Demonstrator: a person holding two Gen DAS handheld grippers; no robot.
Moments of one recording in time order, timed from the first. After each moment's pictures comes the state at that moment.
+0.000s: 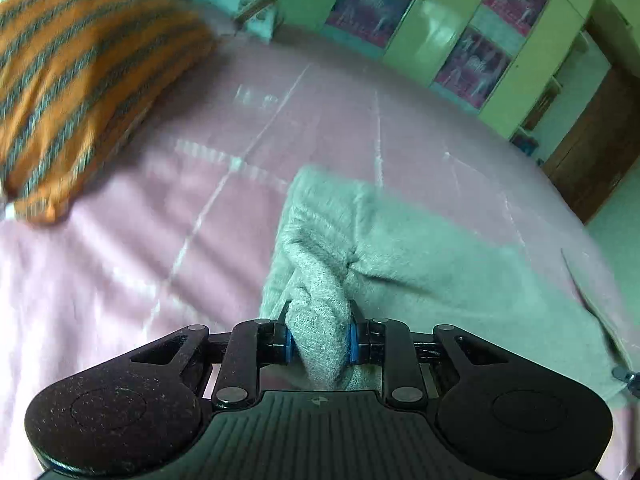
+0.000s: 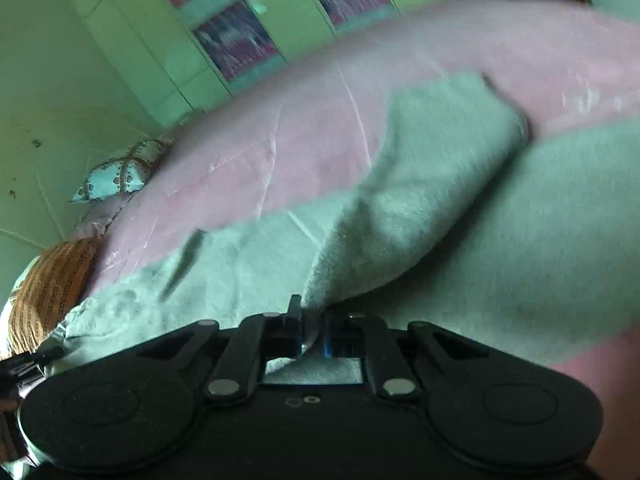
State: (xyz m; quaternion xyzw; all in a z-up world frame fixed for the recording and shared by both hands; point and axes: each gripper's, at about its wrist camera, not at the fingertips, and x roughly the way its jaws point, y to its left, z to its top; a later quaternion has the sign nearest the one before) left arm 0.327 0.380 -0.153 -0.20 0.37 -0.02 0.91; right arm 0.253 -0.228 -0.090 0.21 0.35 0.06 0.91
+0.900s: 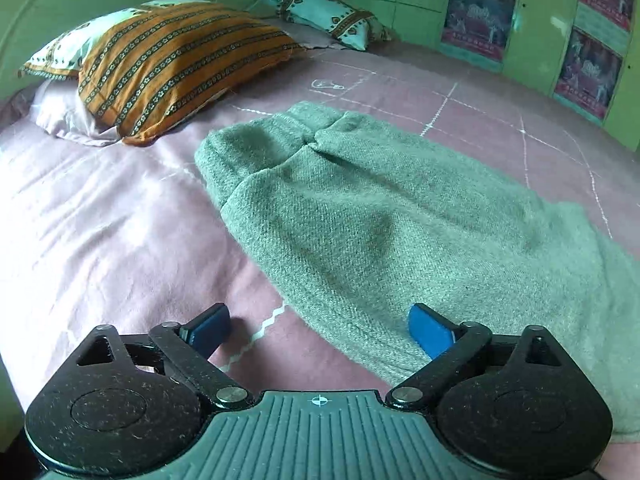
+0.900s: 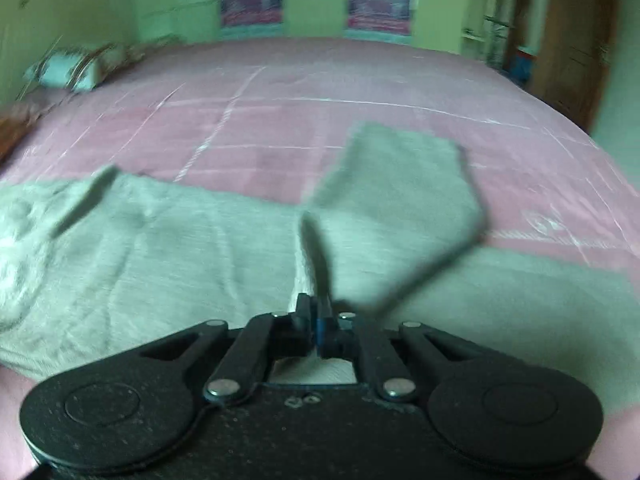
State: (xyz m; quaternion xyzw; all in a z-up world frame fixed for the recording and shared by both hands) left arm 0.266 0.210 -0.154 -0.12 0.36 0.23 0.90; right arm 0.278 -0.247 -0.093 0.03 0.37 -0.01 0.93
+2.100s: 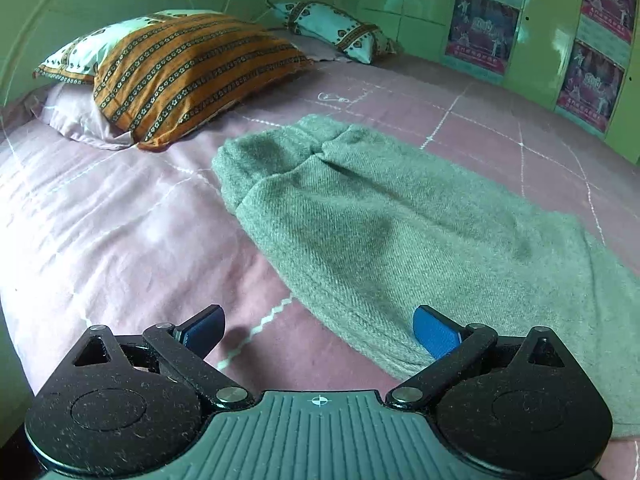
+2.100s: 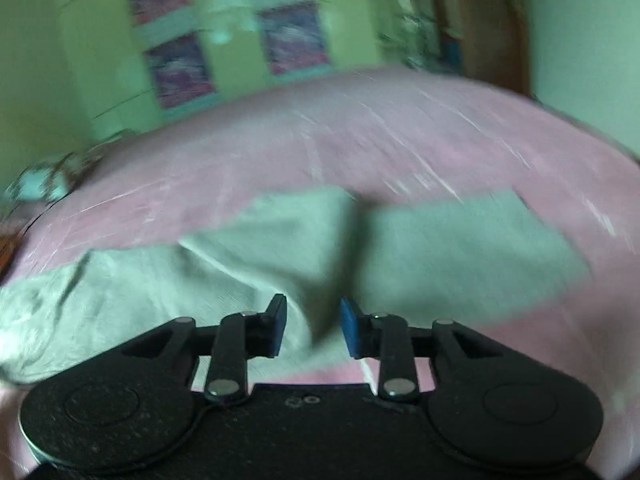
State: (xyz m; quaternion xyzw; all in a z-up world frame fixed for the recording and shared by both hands) left arm 0.256 0.205 -0.148 -0.13 0.35 0.24 0.90; right arm 0.206 -0.321 -0.074 0.08 0.29 -0.02 0.95
